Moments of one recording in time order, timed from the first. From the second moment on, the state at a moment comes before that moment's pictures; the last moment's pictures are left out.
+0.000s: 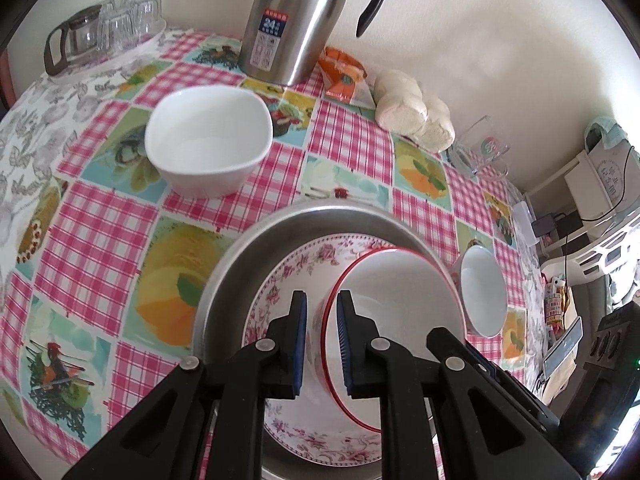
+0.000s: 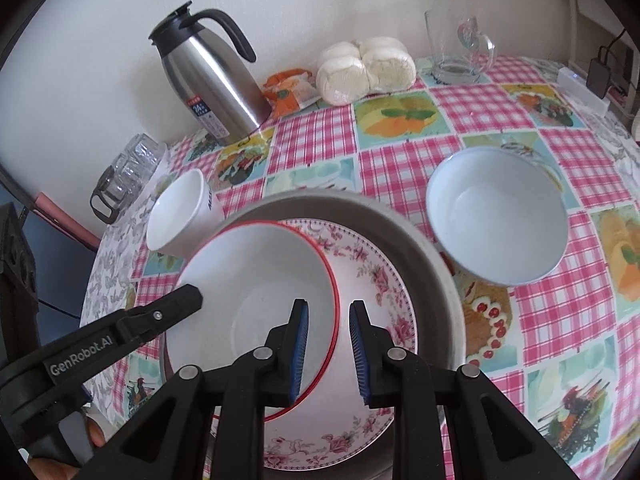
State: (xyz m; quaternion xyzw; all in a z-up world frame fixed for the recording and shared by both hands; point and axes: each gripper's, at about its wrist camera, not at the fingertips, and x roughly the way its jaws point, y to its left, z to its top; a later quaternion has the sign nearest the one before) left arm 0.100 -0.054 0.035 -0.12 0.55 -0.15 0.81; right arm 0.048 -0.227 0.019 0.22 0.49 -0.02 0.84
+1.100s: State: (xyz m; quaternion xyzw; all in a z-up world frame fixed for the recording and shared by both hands) left arm 0.100 0.015 0.069 -0.08 0.50 -0.01 0.86; right arm 0.038 -0.208 0.076 0.14 0.45 -0.05 0.88
